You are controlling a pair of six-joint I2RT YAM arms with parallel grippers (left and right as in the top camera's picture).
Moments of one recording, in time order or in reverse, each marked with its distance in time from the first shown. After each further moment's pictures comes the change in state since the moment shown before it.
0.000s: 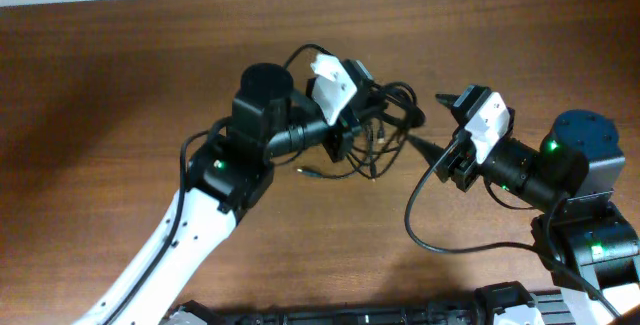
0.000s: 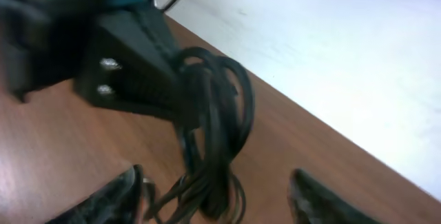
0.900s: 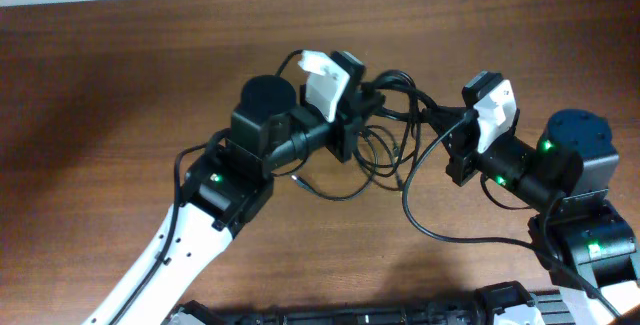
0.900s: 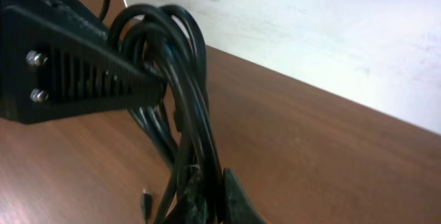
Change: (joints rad) left arm -0.030 -0.042 0.000 -0.019 -0.191 -0.298; right arm 0.016 0.006 0.000 -0.004 0.131 0.246
